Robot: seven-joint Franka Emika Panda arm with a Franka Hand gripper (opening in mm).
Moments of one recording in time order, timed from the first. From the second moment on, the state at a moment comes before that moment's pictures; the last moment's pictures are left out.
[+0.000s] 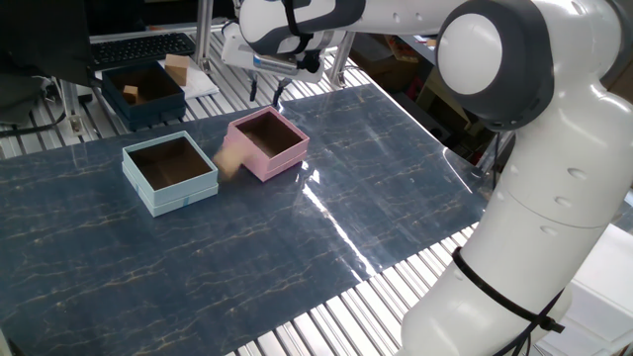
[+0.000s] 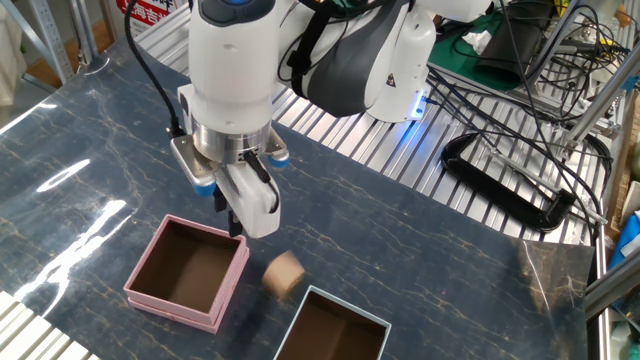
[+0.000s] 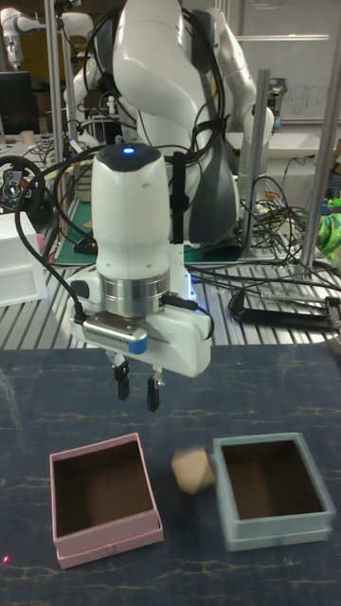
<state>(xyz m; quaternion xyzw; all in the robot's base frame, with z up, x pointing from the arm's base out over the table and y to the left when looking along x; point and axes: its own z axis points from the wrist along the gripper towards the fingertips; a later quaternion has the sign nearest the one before) 0.611 -0.031 0.263 0.25 0.97 0.01 0.05</state>
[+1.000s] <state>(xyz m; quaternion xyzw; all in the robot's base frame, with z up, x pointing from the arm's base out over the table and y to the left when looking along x) 0.611 -0.031 0.263 0.19 0.98 0.01 0.05</state>
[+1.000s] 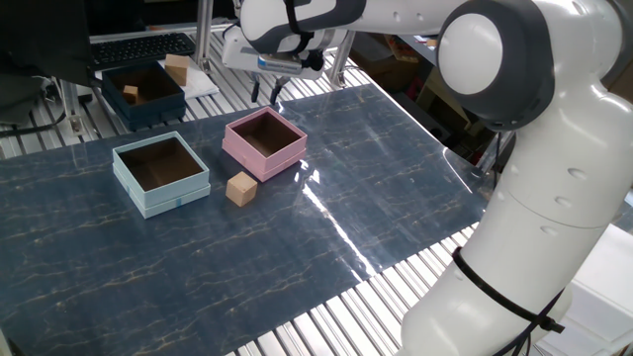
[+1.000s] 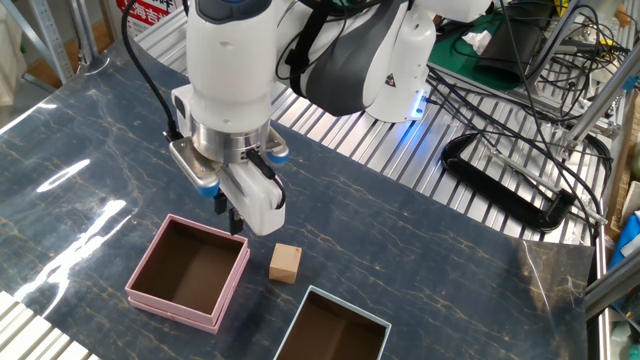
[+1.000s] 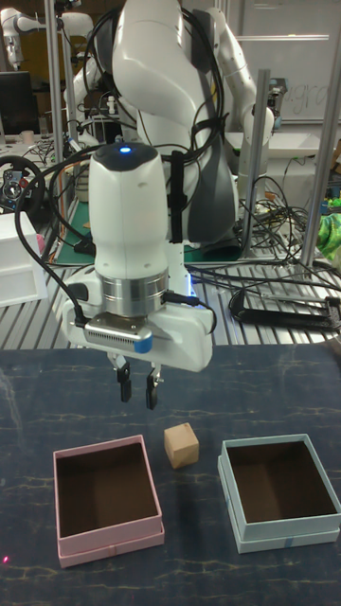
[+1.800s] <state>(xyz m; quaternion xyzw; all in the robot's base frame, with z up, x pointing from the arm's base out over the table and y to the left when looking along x) 0.611 -0.030 0.263 0.19 0.98 0.01 0.05</state>
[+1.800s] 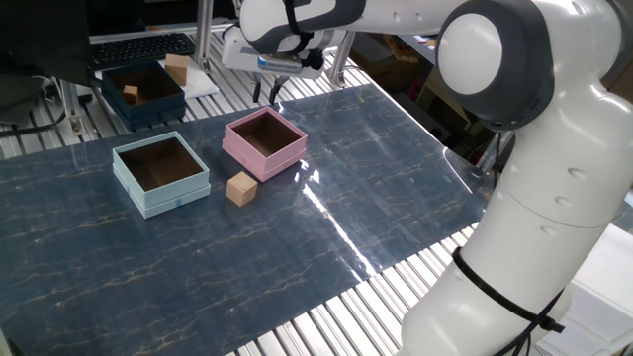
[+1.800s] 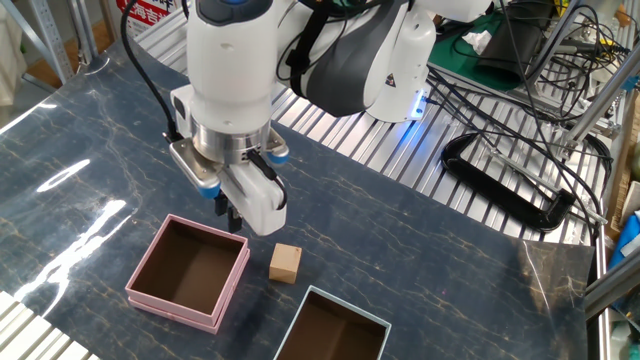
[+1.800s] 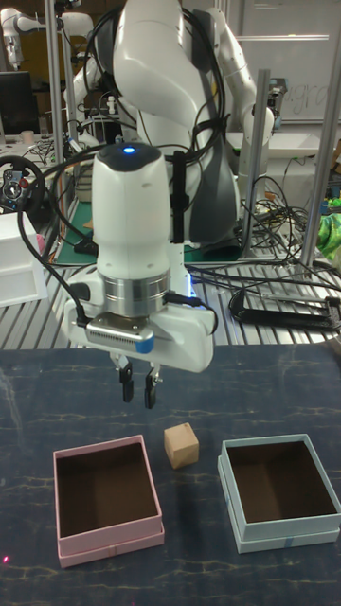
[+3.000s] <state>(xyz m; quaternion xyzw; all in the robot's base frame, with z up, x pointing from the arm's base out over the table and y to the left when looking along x) 0.583 0.030 0.247 0.26 0.96 0.01 0.05</state>
